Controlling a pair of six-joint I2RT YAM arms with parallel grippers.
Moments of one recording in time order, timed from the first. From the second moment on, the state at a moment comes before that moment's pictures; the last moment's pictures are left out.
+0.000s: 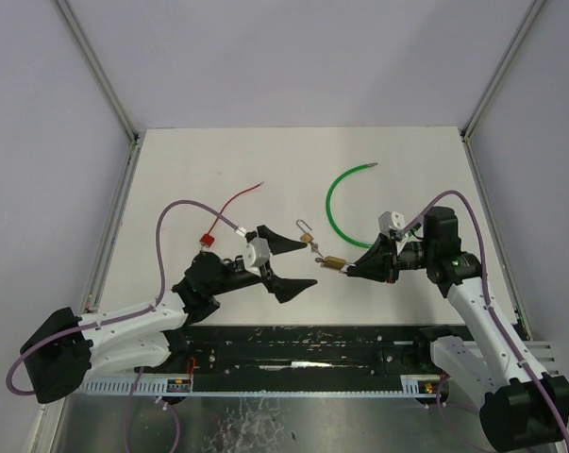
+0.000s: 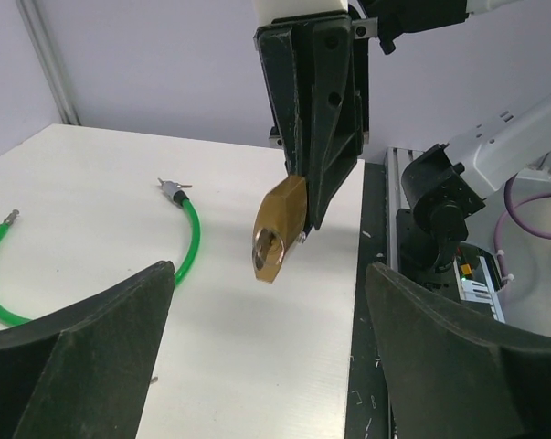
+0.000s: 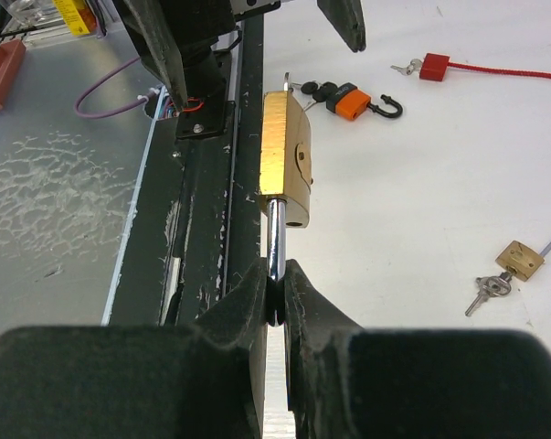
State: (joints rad) left arm -0.93 0.98 0.37 0.84 0.39 -0.11; right arm 0.18 0.86 0.64 -0.42 -1.37 -0.45
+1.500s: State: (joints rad) left arm -0.91 1.24 0.62 0.65 0.64 -0.12; right arm 0.18 0.84 0.64 -0.43 -1.39 -0.46
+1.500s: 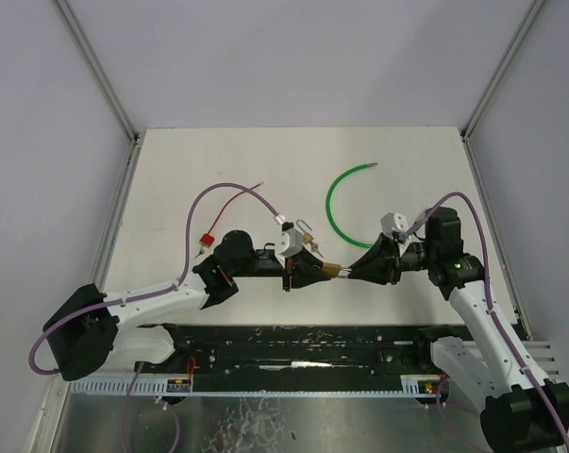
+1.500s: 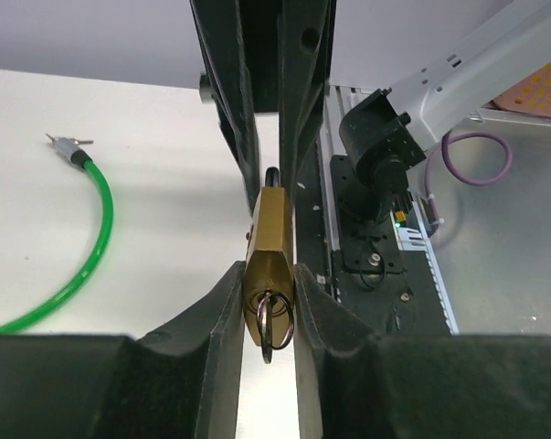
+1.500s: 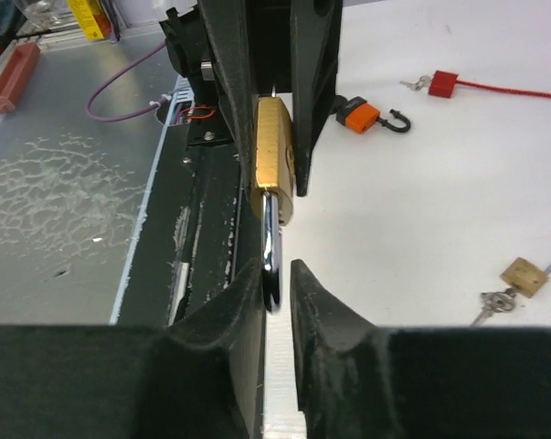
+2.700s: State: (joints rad) left arm -0.91 1.17 0.31 1.21 0.46 -0.50; right arm 0.18 0.76 0.64 -0.04 -1.42 -0.02
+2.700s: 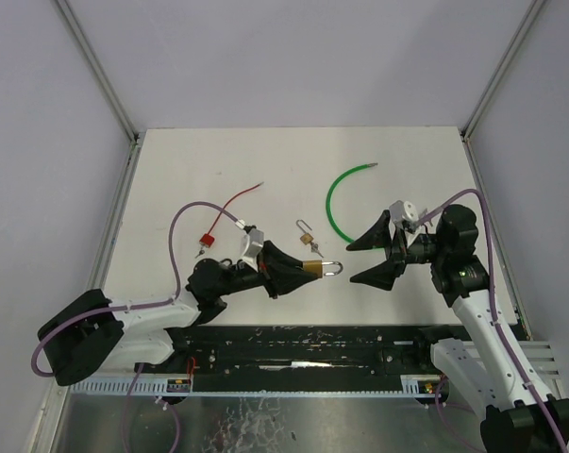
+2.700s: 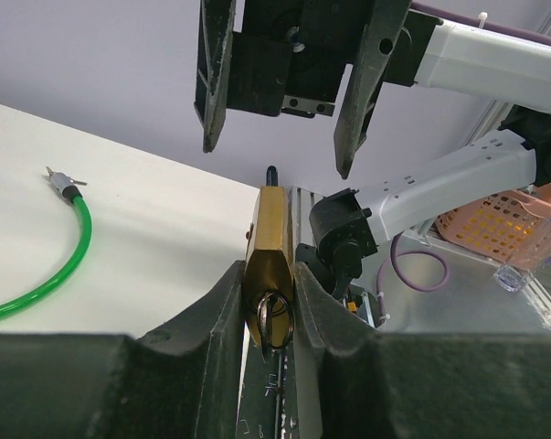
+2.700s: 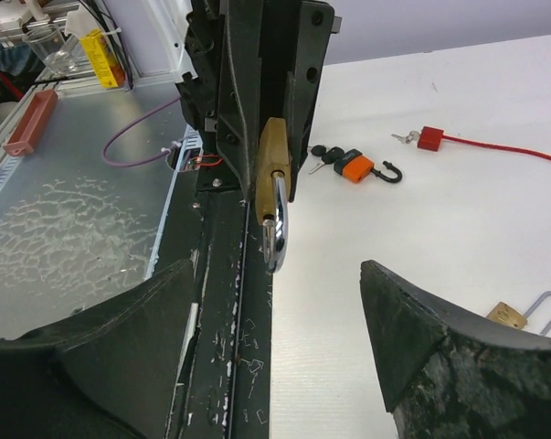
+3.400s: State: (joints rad) left arm -0.94 1.24 0.36 1.22 0.42 -0.51; right arm 0.24 0.78 0.59 0.06 -1.39 0.07
